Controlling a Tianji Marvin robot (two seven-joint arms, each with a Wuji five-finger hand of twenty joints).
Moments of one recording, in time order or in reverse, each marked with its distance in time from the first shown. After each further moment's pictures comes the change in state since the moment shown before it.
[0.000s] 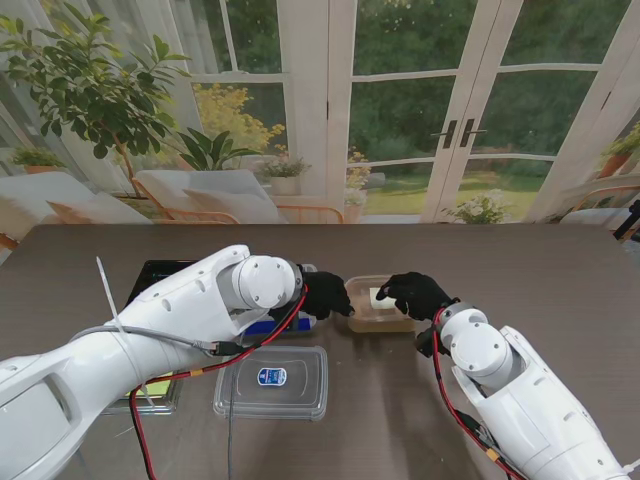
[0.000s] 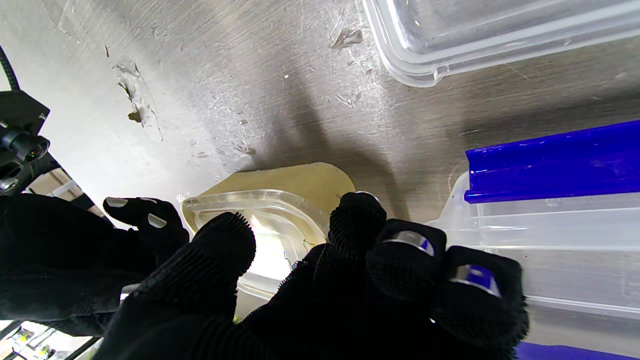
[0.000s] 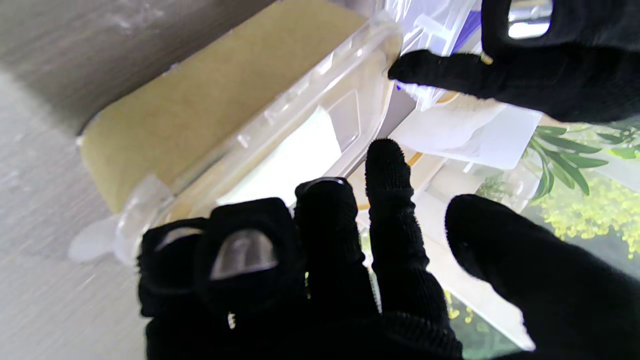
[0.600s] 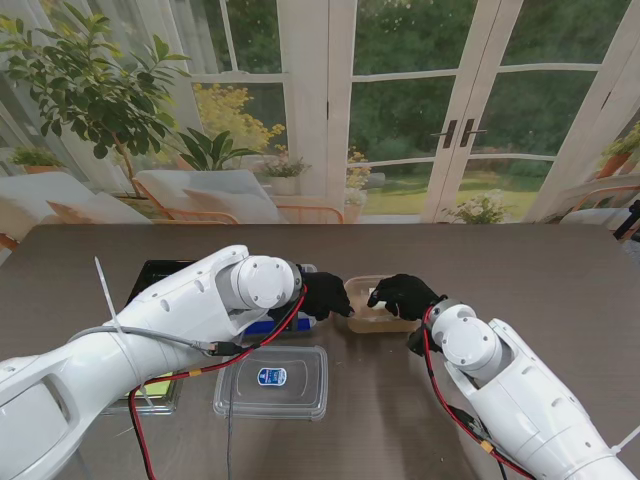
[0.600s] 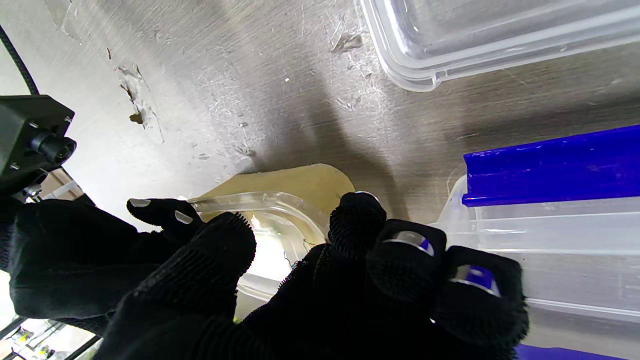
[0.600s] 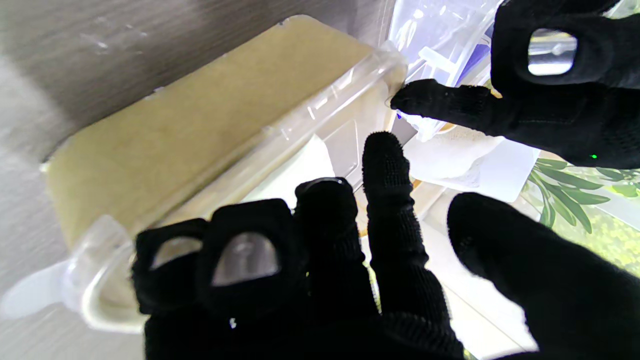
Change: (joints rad) left arm 0.002 0.005 -0.003 -0.007 -0.002 0.003 -0.007; right arm 0.072 -0.001 -0.080 0.072 0.000 -0.021 0.031; left_hand 0.000 0.000 0.000 0.000 0.000 0.000 0.000 0.000 0.000 0.000 0.000 0.000 0.000 0.000 0.000 0.000 0.000 0.000 0.000 0.000; right_hand 0.000 -0.017 0.000 -0.010 0.057 0.011 0.056 -0.057 0.001 0.000 0.000 0.000 0.015 -0.013 0.002 0.002 0.079 -0.002 0.046 -0.002
